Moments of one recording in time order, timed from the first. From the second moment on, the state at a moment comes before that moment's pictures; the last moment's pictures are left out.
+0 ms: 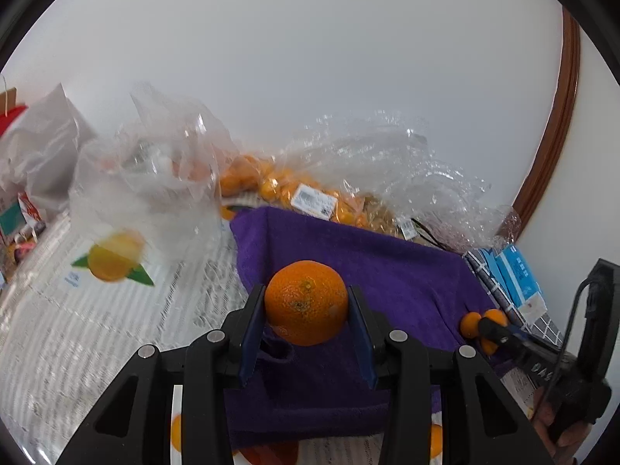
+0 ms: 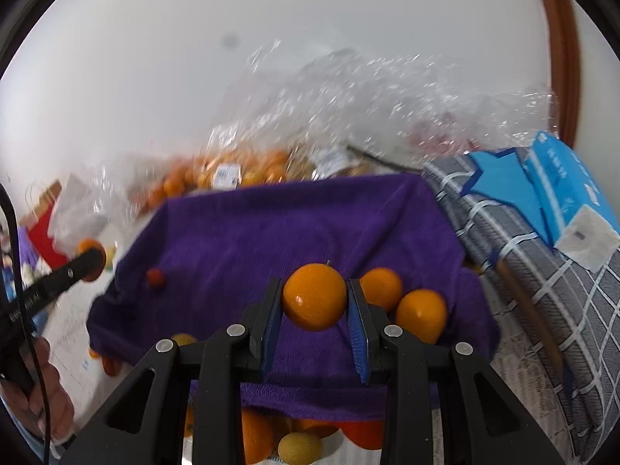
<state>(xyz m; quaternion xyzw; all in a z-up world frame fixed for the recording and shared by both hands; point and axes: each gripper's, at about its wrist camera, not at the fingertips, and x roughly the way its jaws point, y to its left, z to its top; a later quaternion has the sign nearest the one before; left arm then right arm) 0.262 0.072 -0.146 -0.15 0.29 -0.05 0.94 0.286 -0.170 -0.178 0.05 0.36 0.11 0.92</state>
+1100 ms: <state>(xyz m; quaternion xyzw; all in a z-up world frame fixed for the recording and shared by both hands) 0.278 0.045 -0.170 -0.14 0.37 -0.09 0.91 0.295 -0.158 -0.207 0.02 0.41 0.10 0.91</state>
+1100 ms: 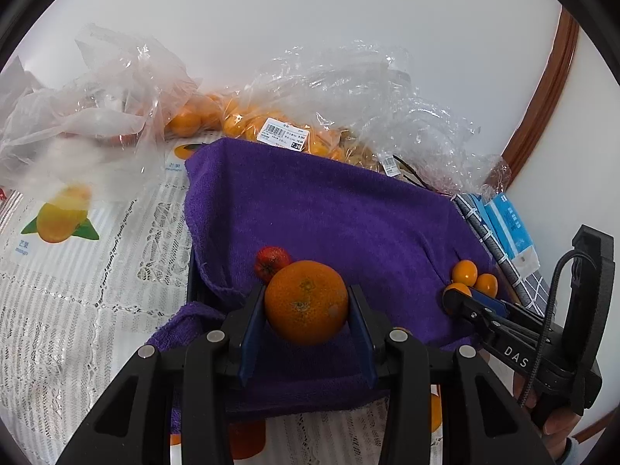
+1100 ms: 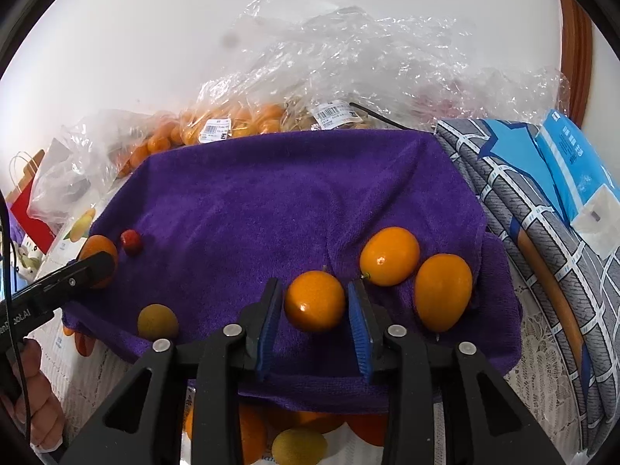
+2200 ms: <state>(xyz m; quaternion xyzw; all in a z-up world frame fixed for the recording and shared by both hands) 0.274 0.062 -0.165 -0.19 0.35 -0.11 0.91 0.268 -0.167 -0.171 0.04 0.33 0.10 0.94</state>
